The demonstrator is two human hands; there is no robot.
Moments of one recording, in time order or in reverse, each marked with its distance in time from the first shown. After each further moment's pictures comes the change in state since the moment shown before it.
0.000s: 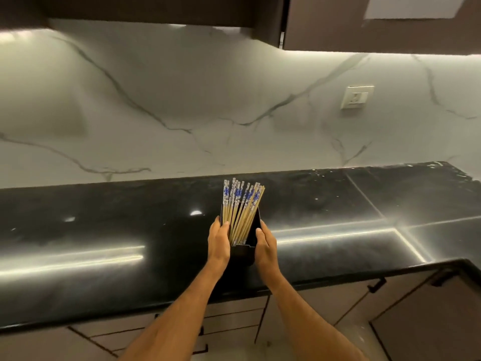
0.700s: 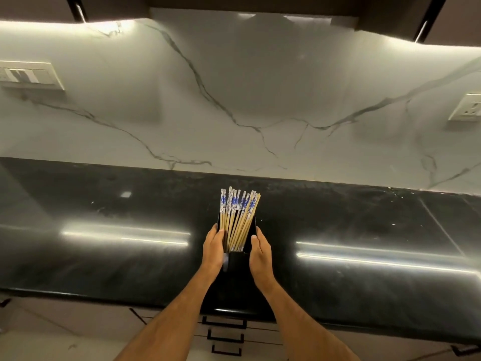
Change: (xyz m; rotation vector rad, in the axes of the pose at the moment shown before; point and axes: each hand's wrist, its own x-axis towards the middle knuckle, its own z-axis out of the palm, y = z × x) left_hand 0.076 -0.045 -0.171 -0.014 0.203 -0.086; right_hand 0.013 0.054 0.170 -0.096 -0.164 0.178
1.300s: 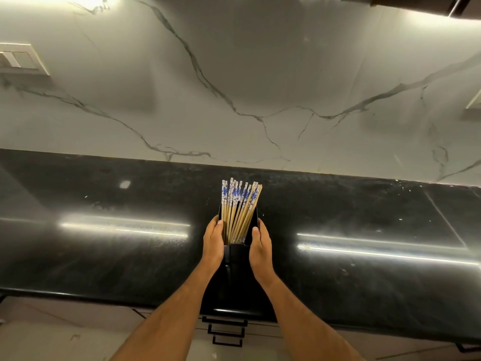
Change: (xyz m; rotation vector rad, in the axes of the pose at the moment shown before) left_hand 0.030 -0.012 0.005 -0.004 0.040 0.022; right_hand 0.027 0.011 0.008 -0.055 0.063 0.049
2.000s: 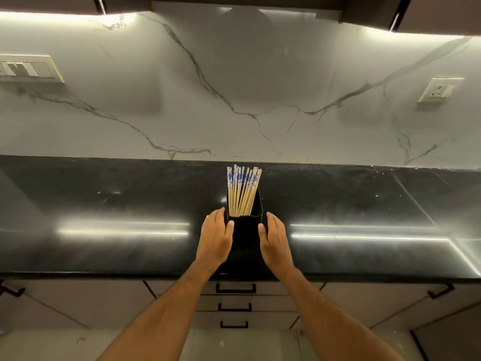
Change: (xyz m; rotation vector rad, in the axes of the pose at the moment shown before) left_hand -0.086 0.004 -0.065 0.712 -0.017 0.559; right_hand -0.084 0.005 -0.035 -0.616 0.052 -0.287
